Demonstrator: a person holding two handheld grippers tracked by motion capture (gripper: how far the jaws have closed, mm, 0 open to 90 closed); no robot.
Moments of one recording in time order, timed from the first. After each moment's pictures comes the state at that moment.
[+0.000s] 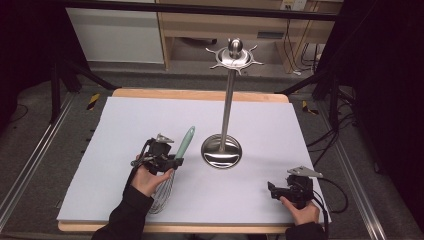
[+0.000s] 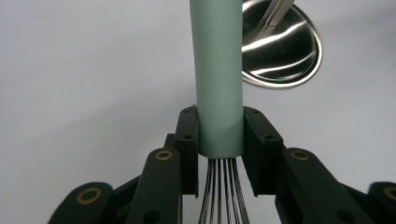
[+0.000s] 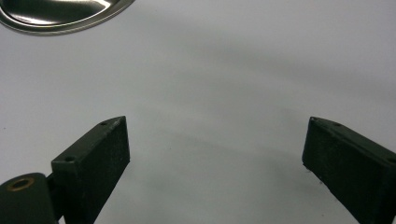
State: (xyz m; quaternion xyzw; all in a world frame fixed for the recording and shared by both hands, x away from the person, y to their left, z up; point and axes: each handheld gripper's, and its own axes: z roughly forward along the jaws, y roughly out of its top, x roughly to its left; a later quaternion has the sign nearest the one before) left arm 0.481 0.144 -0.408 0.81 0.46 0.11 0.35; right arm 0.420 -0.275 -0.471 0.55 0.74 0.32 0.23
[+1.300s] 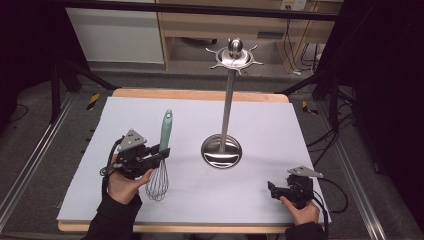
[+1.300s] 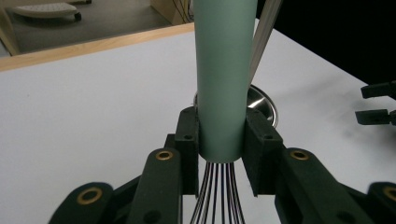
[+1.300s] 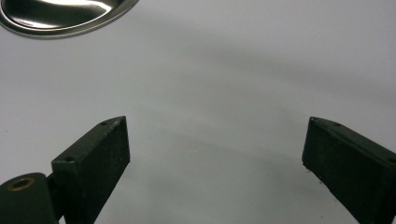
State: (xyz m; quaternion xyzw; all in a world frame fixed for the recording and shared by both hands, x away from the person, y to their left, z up) left arm 0.436 0.182 -0.350 0.76 0.41 0.18 0.48; right arm 0.420 -0.275 -0.470 0.55 0.73 0.32 0.23
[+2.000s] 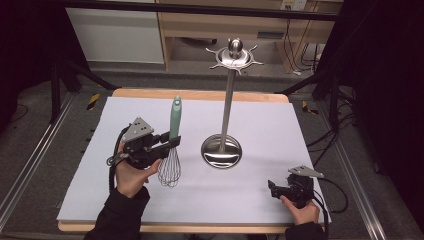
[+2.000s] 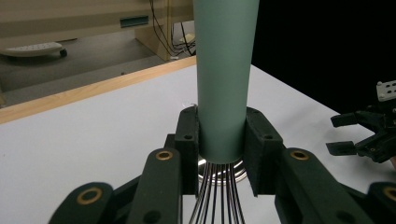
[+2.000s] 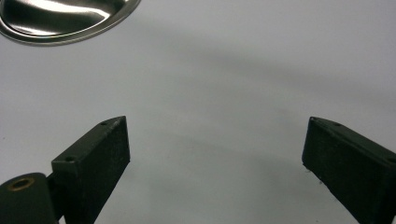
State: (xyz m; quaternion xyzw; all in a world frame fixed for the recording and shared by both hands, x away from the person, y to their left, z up) left arm 0.443 0.159 -0.317 0.75 0.36 0.19 0.52; right arm 0.420 -0.275 -0.468 0.55 0.73 0.33 0.24
